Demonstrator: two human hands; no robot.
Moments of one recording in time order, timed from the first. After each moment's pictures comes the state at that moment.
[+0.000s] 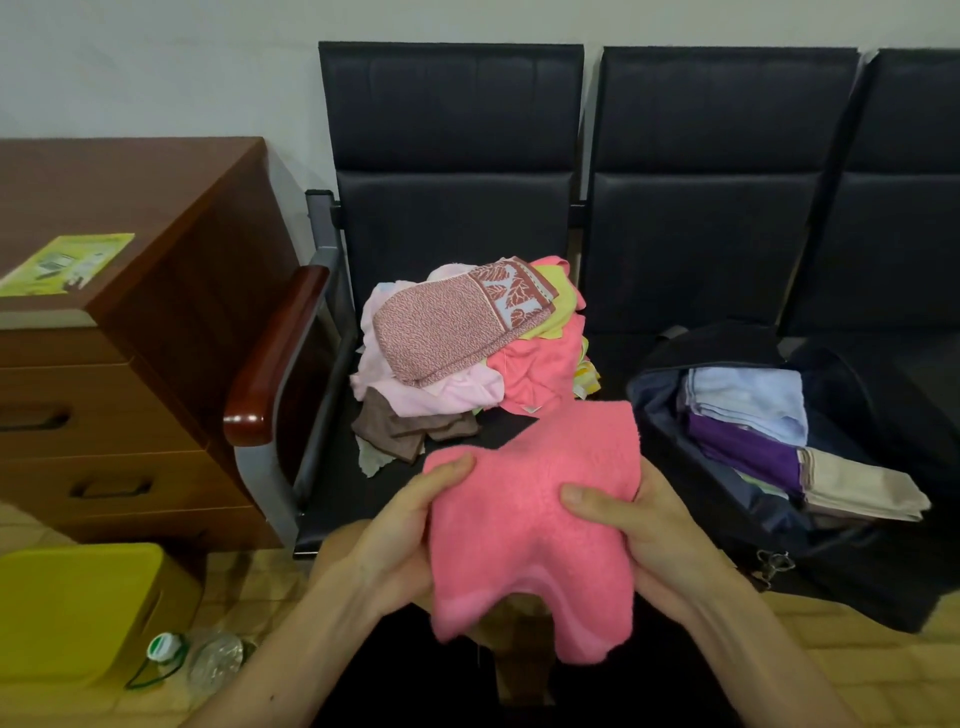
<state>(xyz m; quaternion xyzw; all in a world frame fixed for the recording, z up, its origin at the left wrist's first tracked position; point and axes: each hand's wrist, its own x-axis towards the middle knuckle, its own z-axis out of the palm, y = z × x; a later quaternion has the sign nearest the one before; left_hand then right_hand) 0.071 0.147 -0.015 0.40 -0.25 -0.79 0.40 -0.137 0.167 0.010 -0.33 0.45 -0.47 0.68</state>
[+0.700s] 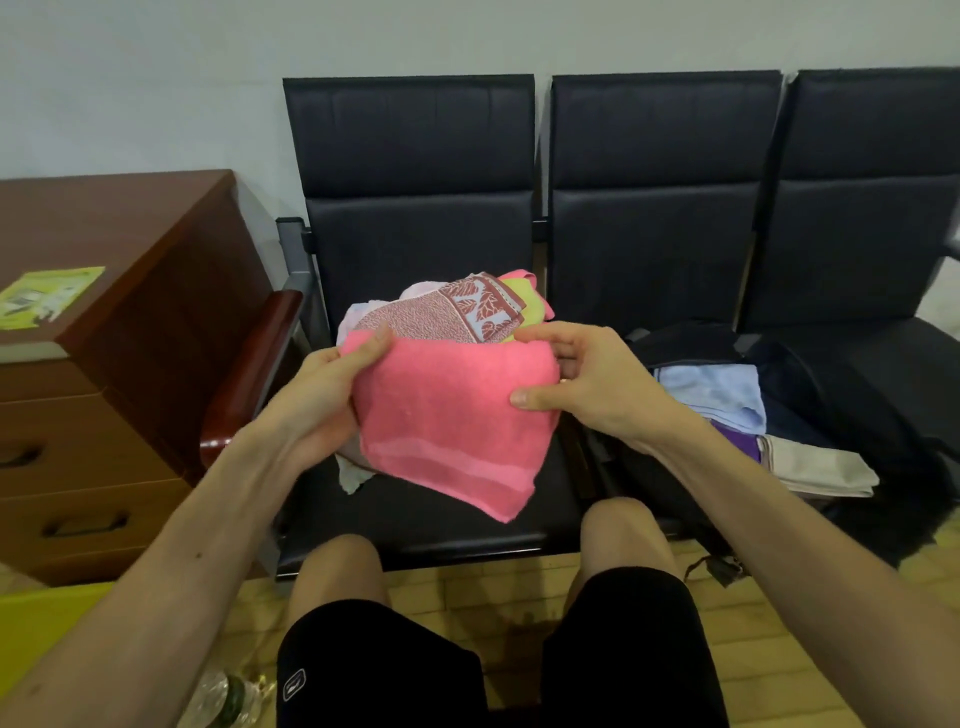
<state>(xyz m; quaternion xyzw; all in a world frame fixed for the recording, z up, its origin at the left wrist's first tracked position) 0.099 0.079 0.069 0.52 -0.39 -0.61 0.45 -0.154 0.096 0.071 -0.67 0.51 -0.37 0.40</state>
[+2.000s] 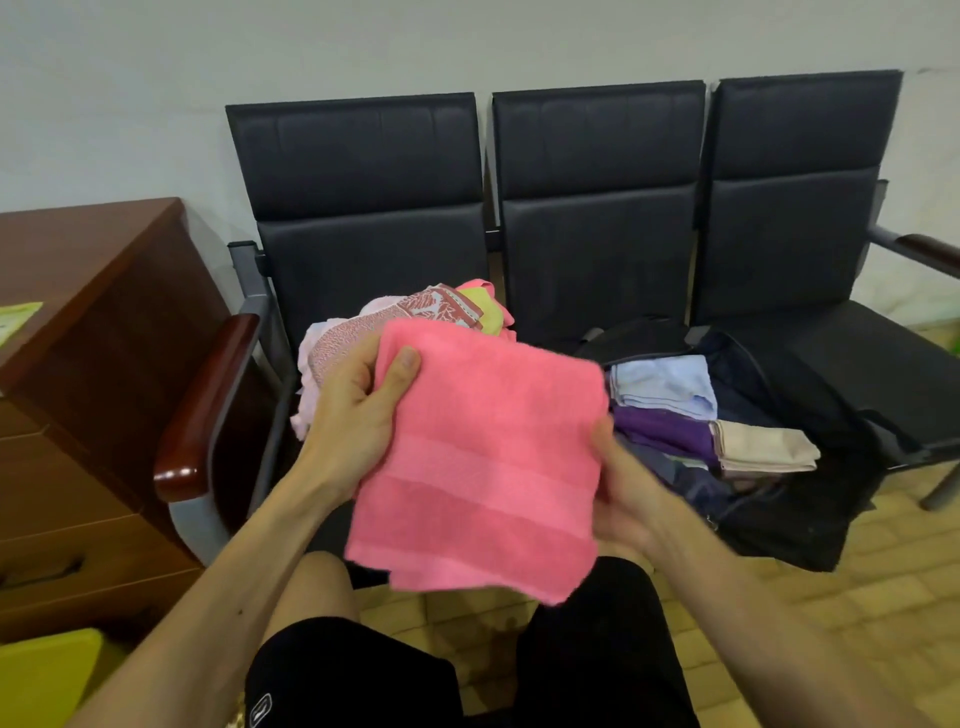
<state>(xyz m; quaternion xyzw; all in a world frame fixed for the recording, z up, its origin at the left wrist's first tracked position) 0.035 0.113 0.061 0.43 -0.64 -0.39 0.50 -0.196 0.158 0.004 -0.24 0.32 -0.46 0.79</state>
